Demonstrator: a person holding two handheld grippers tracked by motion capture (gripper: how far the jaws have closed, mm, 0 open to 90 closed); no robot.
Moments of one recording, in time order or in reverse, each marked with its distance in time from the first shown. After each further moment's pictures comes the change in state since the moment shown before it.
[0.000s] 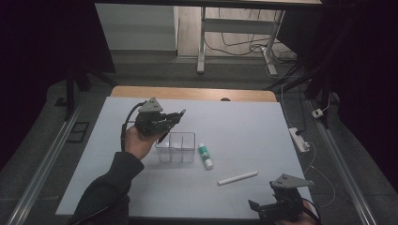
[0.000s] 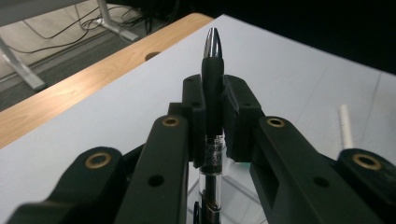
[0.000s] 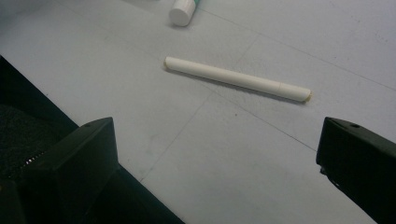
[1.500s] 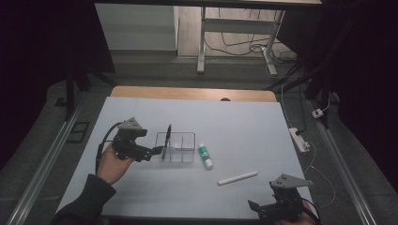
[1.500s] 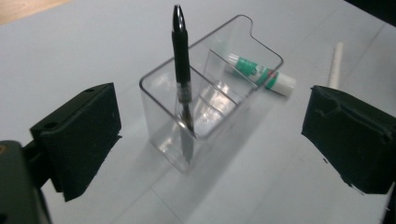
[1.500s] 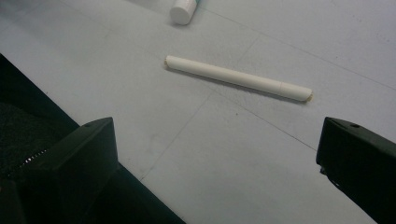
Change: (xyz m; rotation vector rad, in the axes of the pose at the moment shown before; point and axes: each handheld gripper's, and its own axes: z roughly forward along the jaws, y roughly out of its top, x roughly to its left) left arm -0.011 -0.058 -0.059 0.186 0.016 -0.156; right arm 0.001 0.000 0.001 0.003 0.000 -0.004
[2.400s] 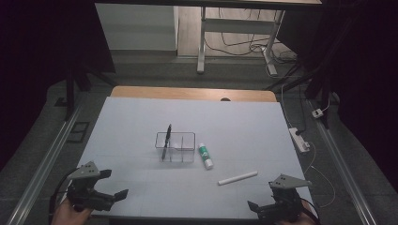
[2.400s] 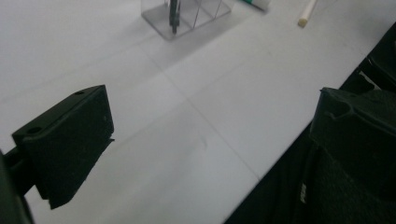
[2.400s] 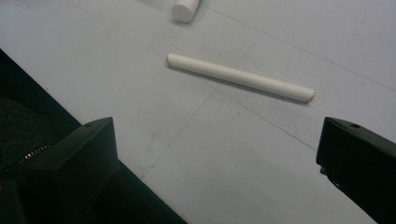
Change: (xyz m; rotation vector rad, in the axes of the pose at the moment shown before) left arm -0.032 -0.122 -0.081 0.031 0.011 -0.113; right arm 0.002 0.000 0.000 0.009 -0.001 -0.015
